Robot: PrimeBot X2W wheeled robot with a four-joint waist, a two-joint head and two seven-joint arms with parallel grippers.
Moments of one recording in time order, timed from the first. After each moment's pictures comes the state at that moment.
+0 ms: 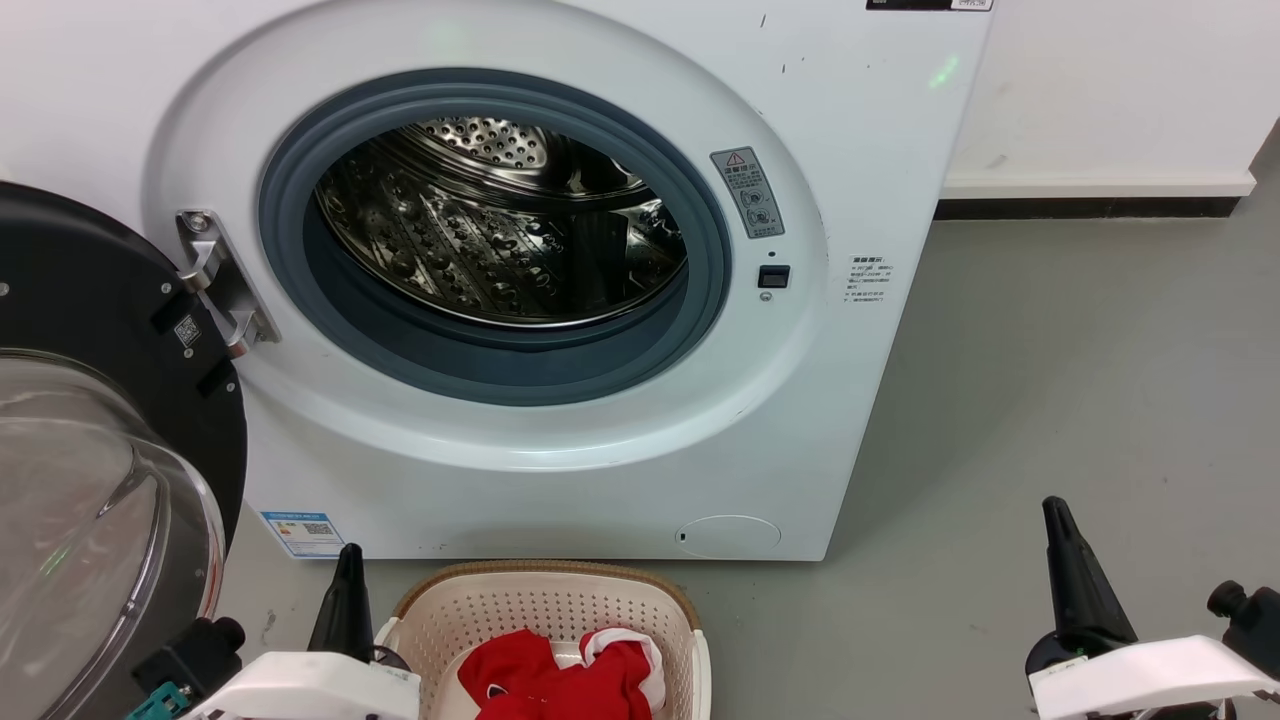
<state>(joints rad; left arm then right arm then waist) 0.03 0.06 0.01 0.15 -0.74 0.01 -0.12 0.06 -0.08 0.01 0.09 0.72 0.13 -0.14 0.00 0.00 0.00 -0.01</state>
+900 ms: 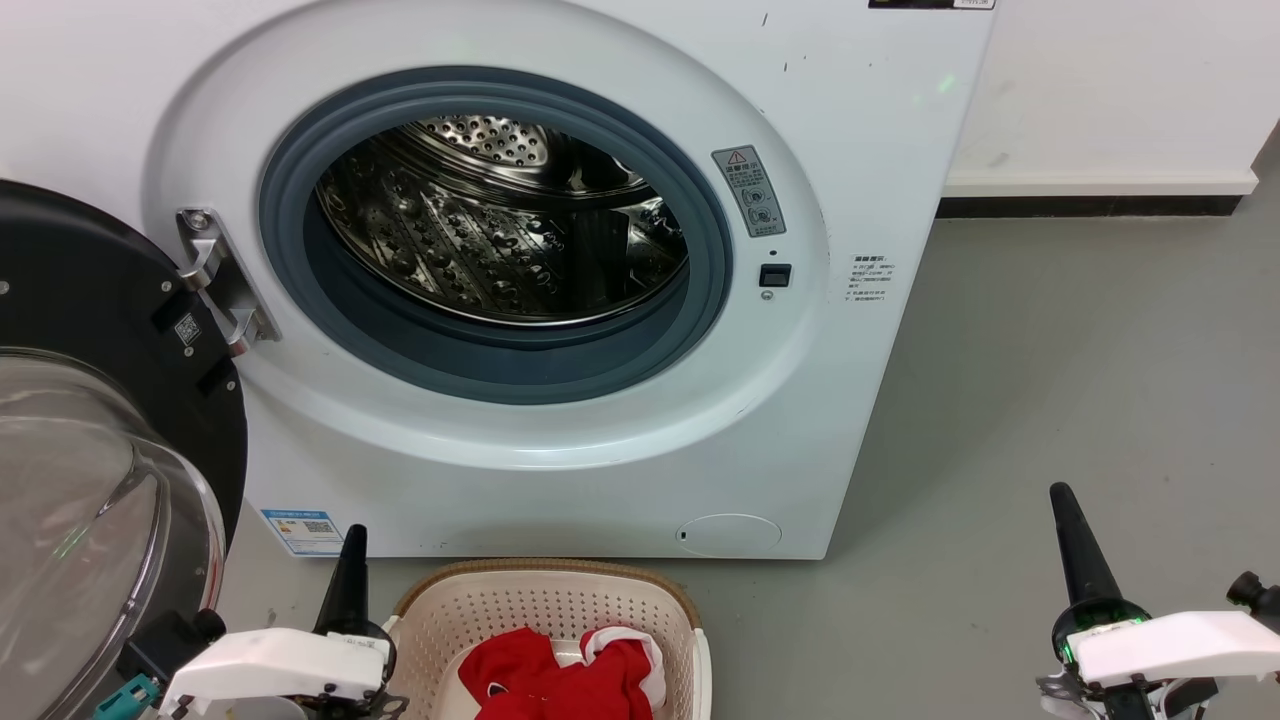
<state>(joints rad) -0.02 0.06 0.04 0.19 -1.08 -0.04 -0.03 0.00 -0.08 -0.01 0.15 1.09 0.13 -0.06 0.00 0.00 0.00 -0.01</state>
